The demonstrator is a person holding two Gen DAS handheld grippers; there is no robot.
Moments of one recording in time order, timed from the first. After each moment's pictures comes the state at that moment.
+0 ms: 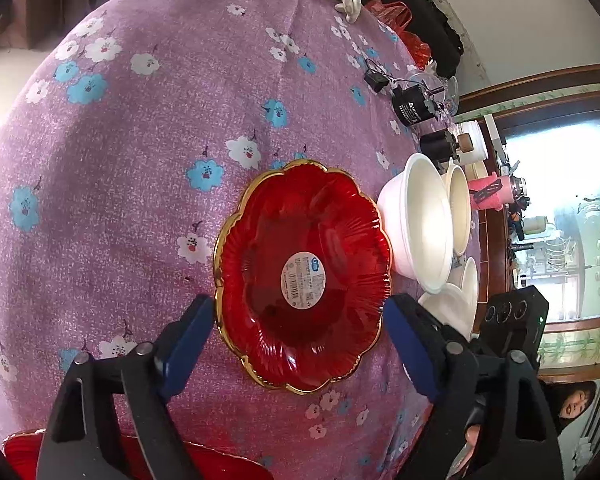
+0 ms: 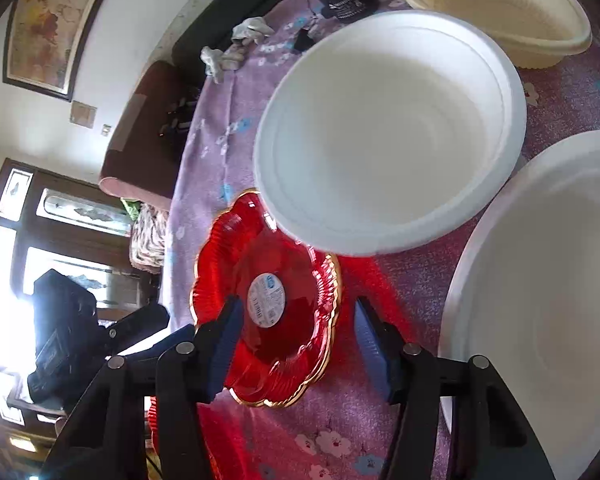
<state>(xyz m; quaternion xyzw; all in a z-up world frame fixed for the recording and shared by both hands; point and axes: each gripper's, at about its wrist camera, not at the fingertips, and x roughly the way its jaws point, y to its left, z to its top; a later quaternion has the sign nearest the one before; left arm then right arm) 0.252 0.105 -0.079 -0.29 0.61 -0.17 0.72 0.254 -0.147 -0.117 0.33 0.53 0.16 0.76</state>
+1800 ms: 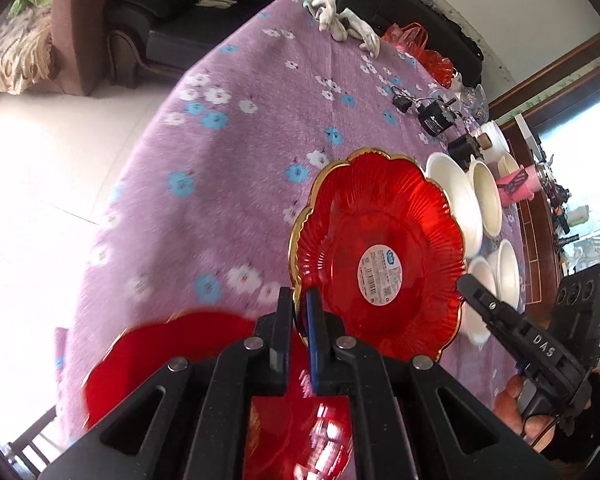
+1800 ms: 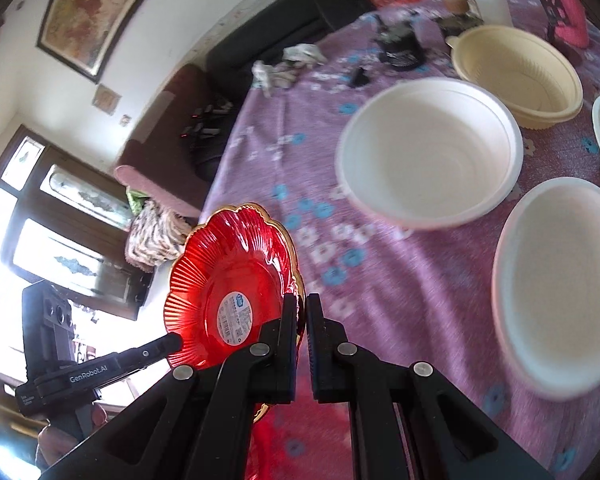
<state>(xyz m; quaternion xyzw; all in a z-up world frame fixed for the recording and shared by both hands) 0.168 0.149 -0.012 -0.19 0.58 -0.09 0.79 0.196 -0.117 -0.048 0.27 0.48 0.18 0.82</state>
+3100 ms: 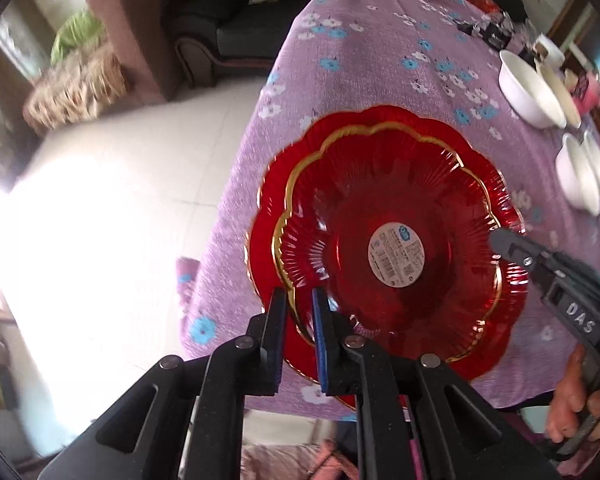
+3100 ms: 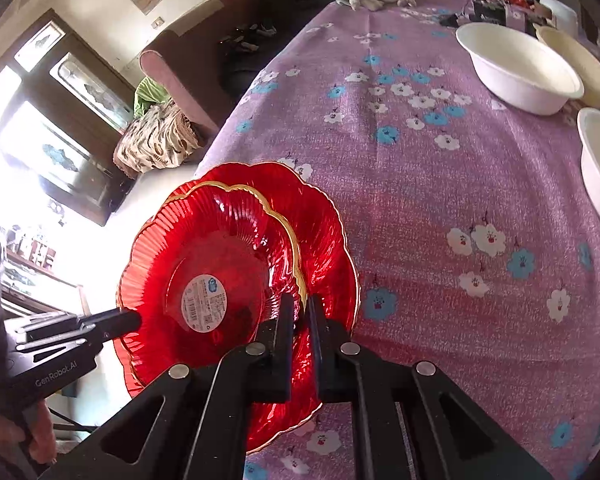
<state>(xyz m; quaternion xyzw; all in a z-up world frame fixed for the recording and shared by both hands) 0.035 0.188 -0.041 -0.01 0.61 0.03 0.79 0.094 0.008 -0.088 0.10 0.52 0.22 0.81</state>
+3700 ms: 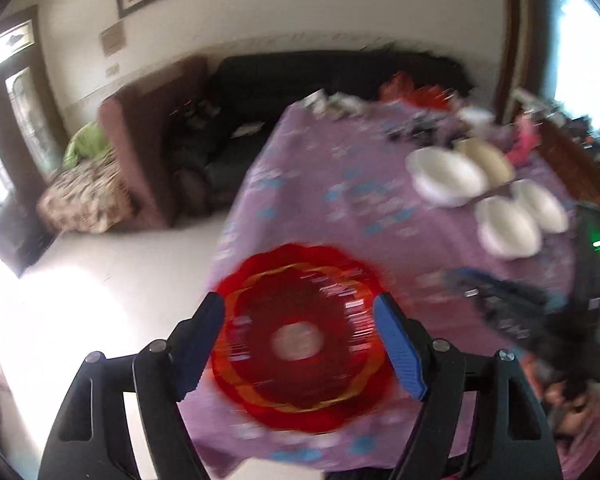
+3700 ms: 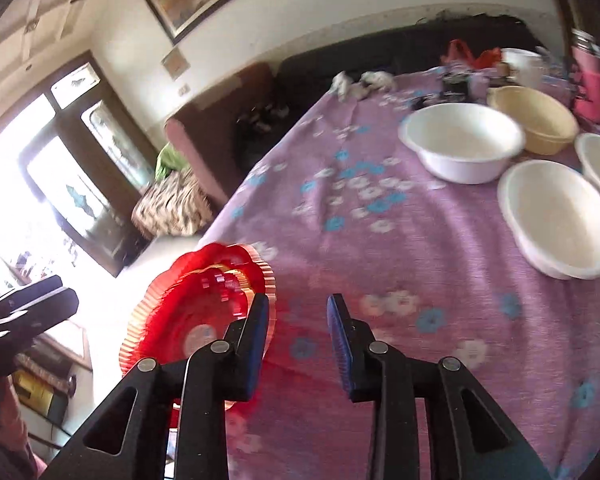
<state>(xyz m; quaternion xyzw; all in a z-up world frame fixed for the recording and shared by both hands) -0.015 0.094 0.054 0.02 0.39 -0.01 0.92 0.070 -0.081 -0.066 0.14 0.38 0.23 0.88</state>
